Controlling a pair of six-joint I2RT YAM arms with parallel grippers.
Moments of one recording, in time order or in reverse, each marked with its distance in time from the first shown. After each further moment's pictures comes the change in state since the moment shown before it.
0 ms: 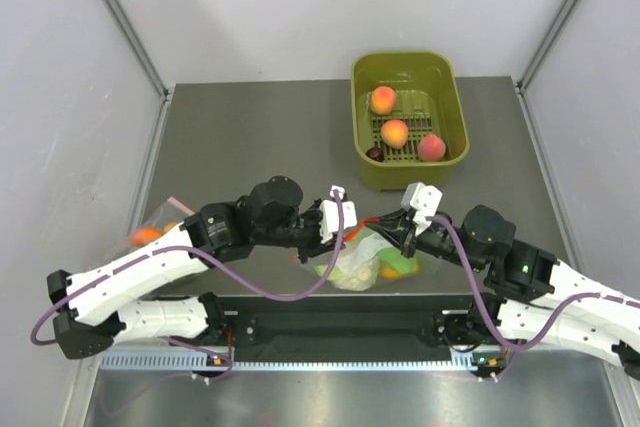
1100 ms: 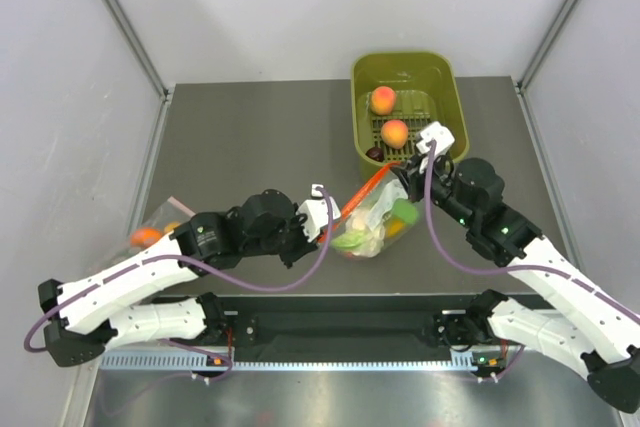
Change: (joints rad) left arm 0.002 -0.089 -0.089 -0.128 -0.248 -0.179; right arm -0.439 0.206 0.086 0.026 0.031 0.064
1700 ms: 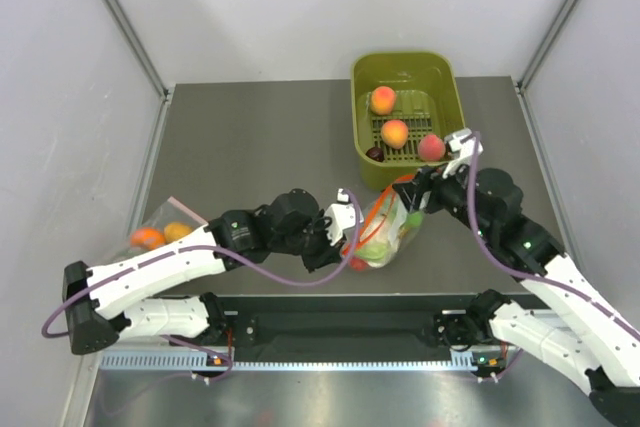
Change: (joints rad) left arm -0.002 0.122 -0.051 0.175 0.187 -0.040; right arm -0.044 -0.100 -0.002 -0.192 0.014 0.303
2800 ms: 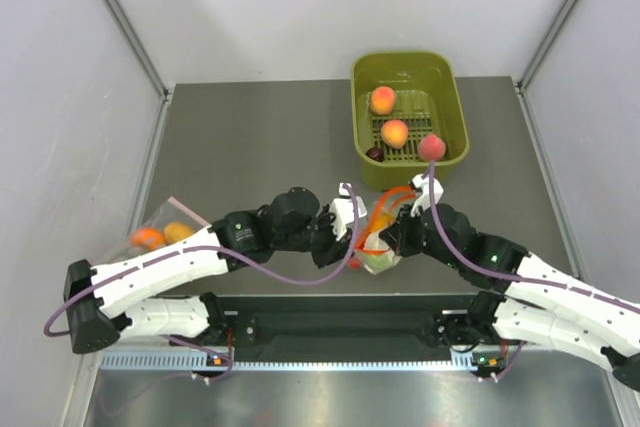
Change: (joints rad) left arm -0.001 0.027 -0.025 0.172 0.015 -0.033; right arm 0.339 0.008 -0.187 -0.085 0.168 0.397
